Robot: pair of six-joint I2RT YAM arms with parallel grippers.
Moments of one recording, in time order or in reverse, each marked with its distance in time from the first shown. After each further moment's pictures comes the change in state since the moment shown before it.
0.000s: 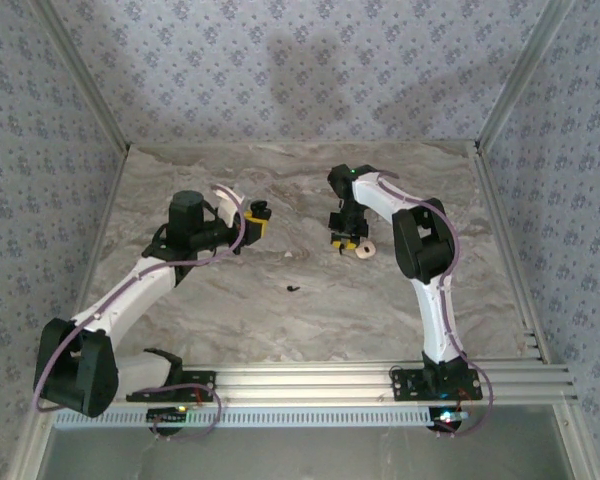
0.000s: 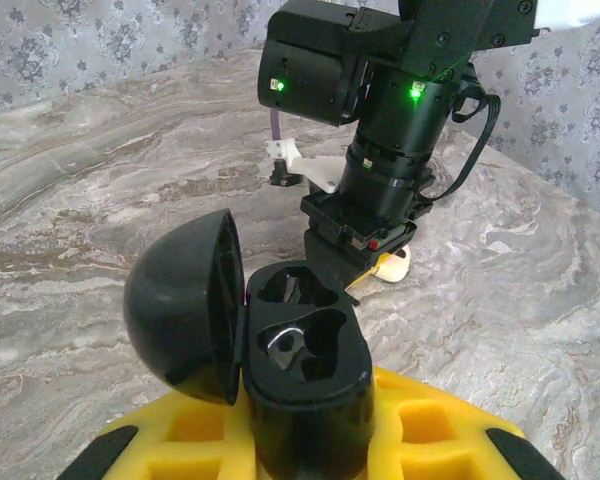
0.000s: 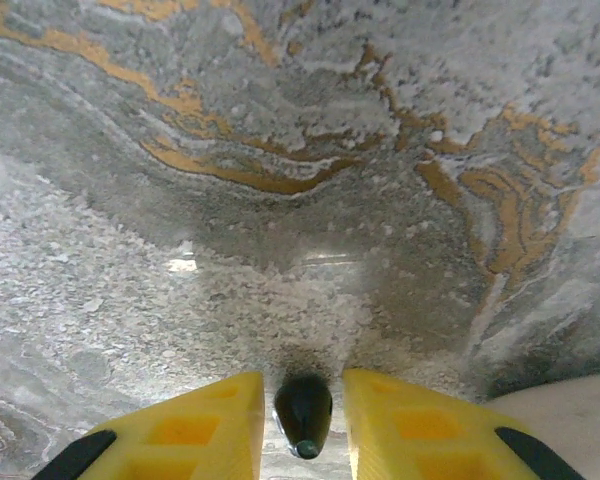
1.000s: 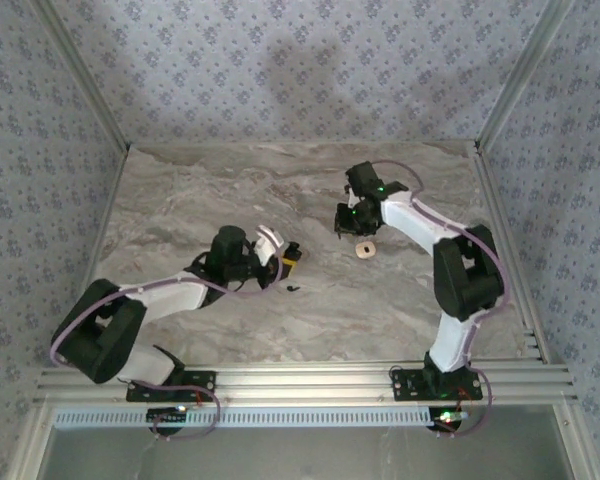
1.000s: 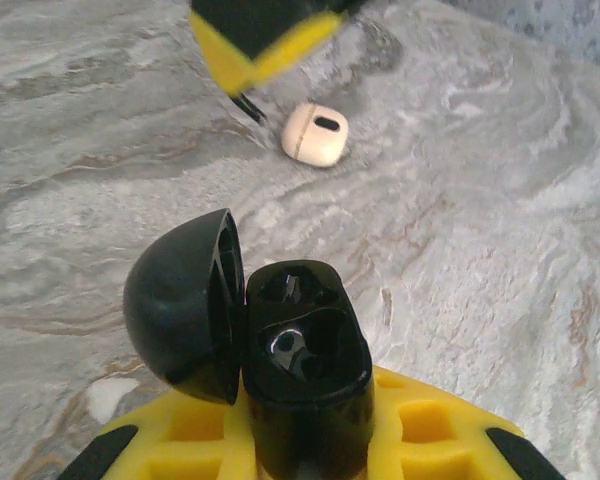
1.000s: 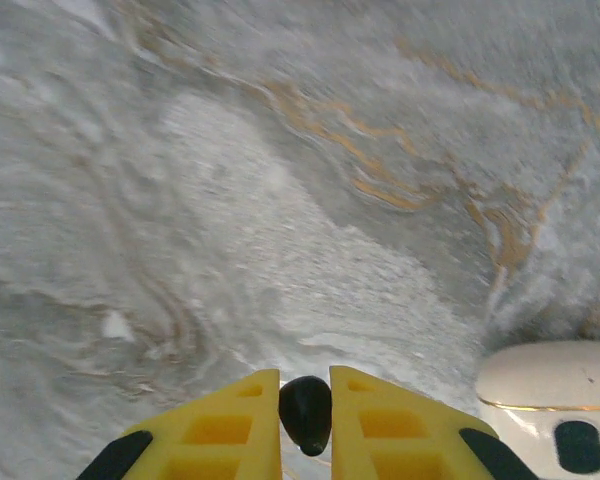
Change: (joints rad) left arm -0.274 0.222 -0.227 0.374 -0.121 0.100; right arm -0.006 -0.481 -0.483 0.534 -0.055 -0.059
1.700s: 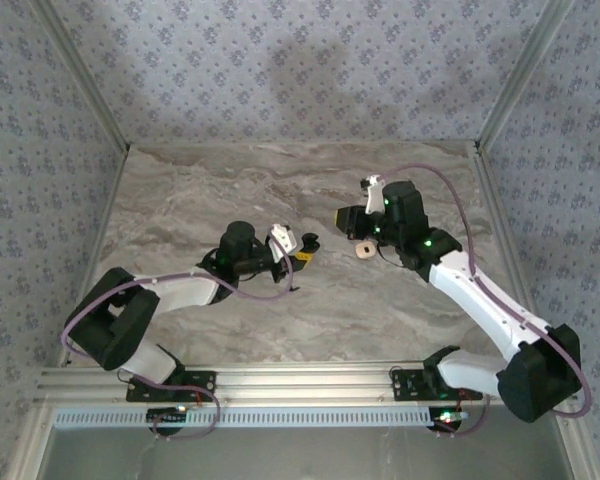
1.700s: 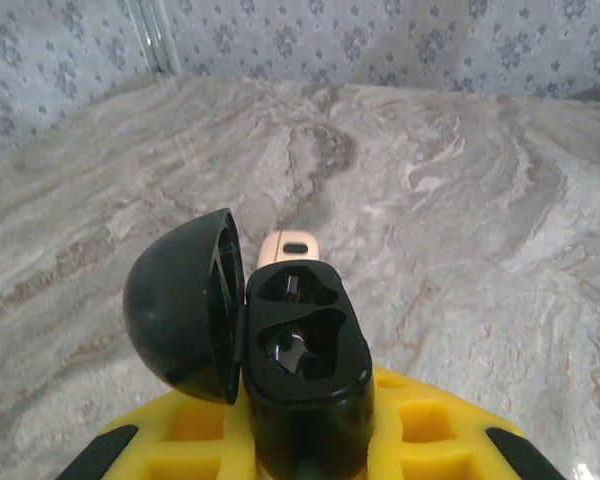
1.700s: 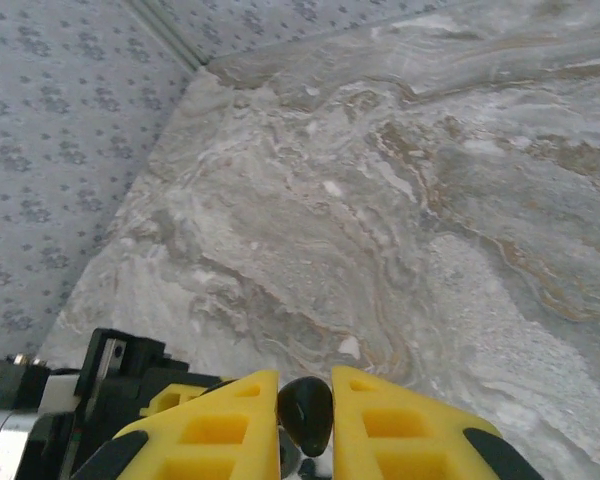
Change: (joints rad) left arm -0.043 0.061 0.074 0.197 0.059 0.135; right arm 0.083 -0.597 -0.366 0.376 -0.080 -0.011
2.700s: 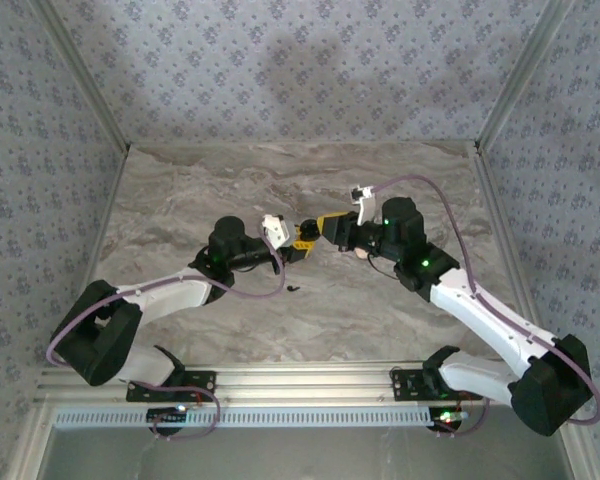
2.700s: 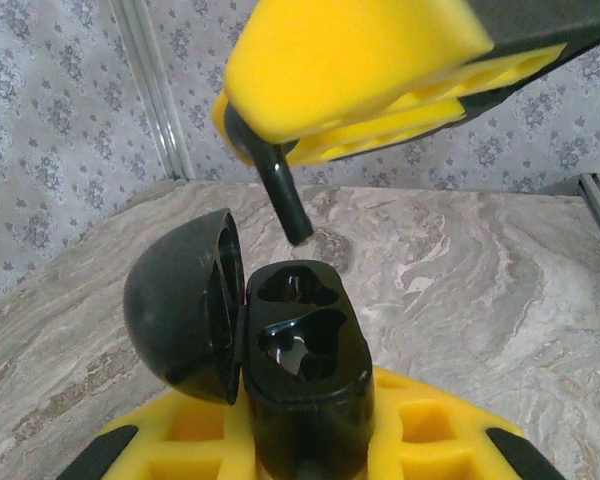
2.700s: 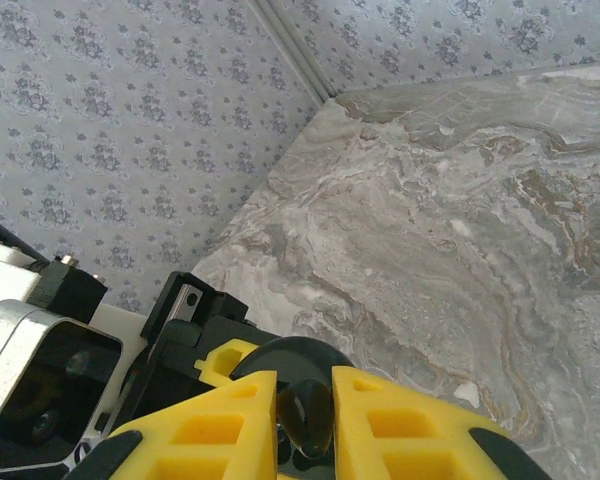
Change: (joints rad) left arm 0.000 -0.100 0.014 0.075 0.037 -0.064; right arm 0.094 -0.069 -0.116 0.261 -0.079 0.035
